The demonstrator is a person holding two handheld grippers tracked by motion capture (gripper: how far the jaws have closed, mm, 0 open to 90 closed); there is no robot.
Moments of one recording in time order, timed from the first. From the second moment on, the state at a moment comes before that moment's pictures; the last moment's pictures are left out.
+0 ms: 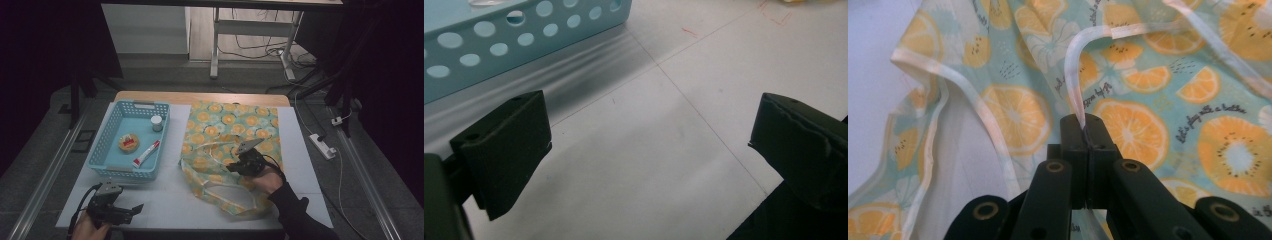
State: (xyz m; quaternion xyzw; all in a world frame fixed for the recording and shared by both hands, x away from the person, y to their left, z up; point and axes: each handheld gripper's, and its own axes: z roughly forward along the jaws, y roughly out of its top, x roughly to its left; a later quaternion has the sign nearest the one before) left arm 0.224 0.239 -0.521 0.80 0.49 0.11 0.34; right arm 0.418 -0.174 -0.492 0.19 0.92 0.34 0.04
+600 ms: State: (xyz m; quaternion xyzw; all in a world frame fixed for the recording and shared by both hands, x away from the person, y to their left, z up) left arm 0.225 0.241 -0.522 0.79 0.49 0.10 0.35; right arm 0.432 -0.174 -0.466 0.21 0.90 0.37 0.03
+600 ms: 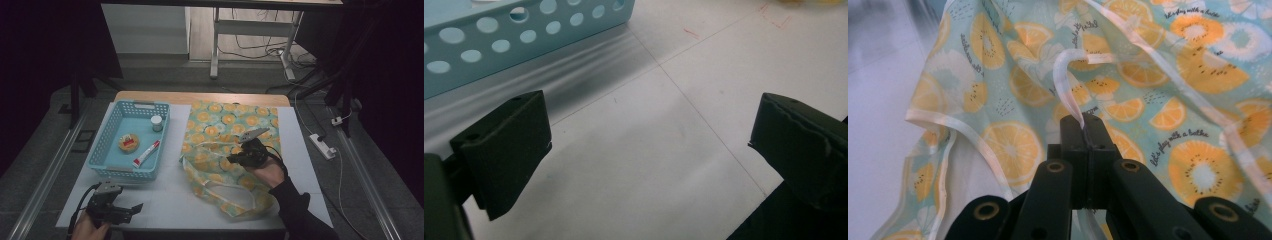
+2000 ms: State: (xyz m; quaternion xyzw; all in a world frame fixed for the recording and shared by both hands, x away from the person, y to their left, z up) left arm 0.225 0.241 -0.522 0.79 0.49 0.10 0.35; right arm 0.461 -0.151 -0.419 0.23 0.89 0.39 0.04
